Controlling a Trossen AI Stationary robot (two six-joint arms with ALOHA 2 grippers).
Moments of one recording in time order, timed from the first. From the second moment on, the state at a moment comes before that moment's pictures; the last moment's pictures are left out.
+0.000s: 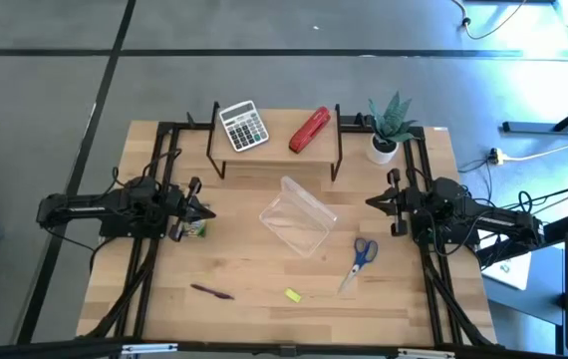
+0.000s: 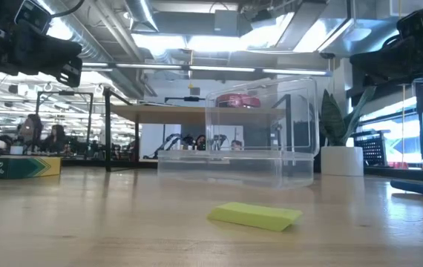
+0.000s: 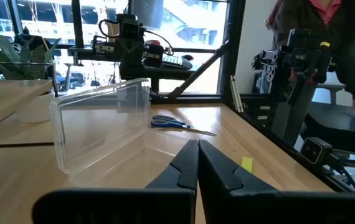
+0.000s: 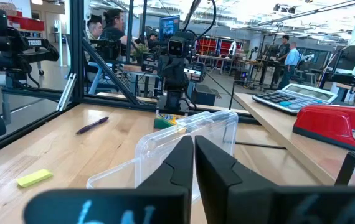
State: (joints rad) left arm 0.10 0.04 0.01 0.05 0.30 -0.07; right arm -0.20 0.00 0.01 0.07 -0.24 -0.11
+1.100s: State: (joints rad) left arm 0.10 0.04 0.01 0.05 0.30 -0.07; right arm -0.20 0.00 0.22 0.30 -0.51 0.44
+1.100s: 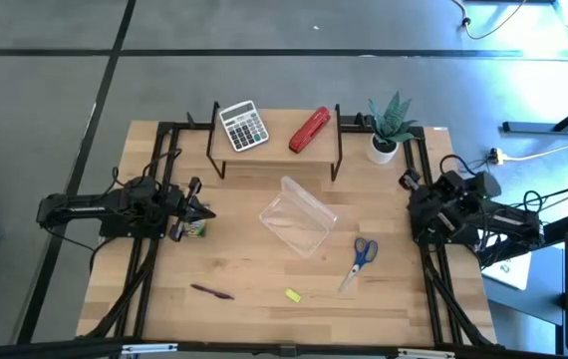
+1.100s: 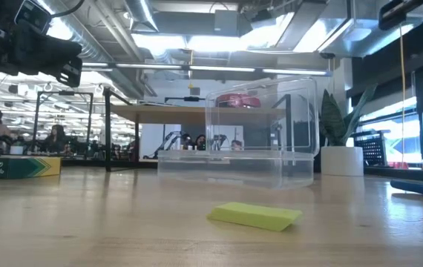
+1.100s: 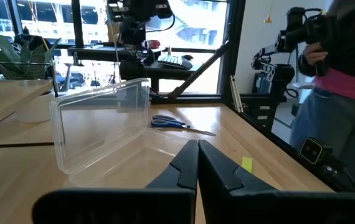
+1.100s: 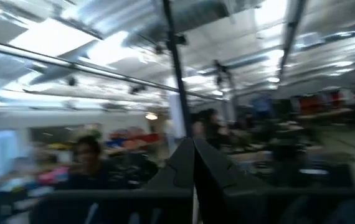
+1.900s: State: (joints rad) left arm 0.10 0.04 0.01 0.05 0.30 -0.07; right arm -0.20 0.49 0.77 -0.67 -0.25 0.16
